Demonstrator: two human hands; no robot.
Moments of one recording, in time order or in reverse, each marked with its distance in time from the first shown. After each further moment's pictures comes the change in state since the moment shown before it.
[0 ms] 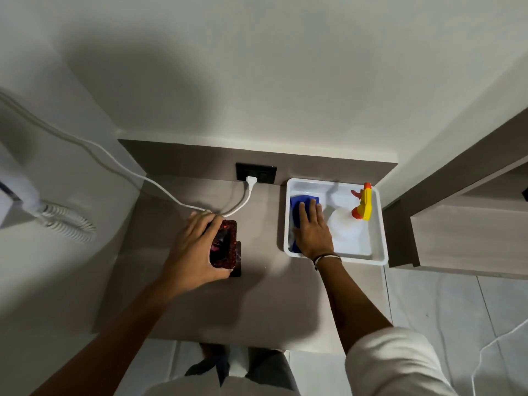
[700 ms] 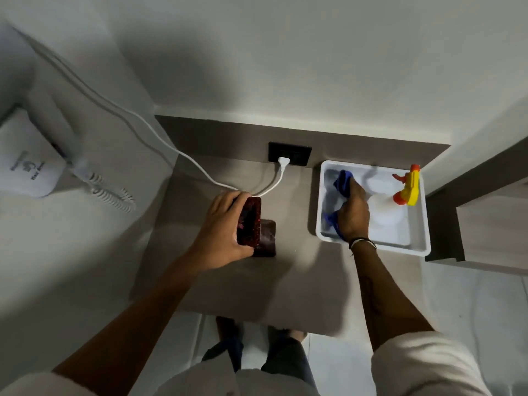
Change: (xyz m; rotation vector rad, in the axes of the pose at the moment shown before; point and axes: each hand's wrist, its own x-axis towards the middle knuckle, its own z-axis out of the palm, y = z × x) left_hand -0.010 -0.019 0.005 -0.200 0.078 -0.009; right_hand 0.009 -0.006 0.000 0.568 0.312 0.230
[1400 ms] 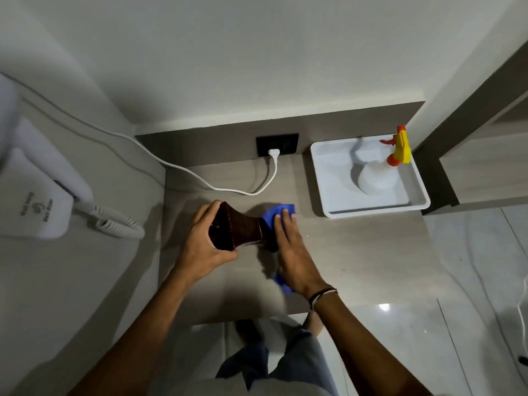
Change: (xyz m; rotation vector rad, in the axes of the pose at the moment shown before) left_hand -0.024 -0.086 -0.018 -0.287 -0.030 -0.108; right_hand -0.186 -0.097 0.081 0.050 -0.314 -0.238
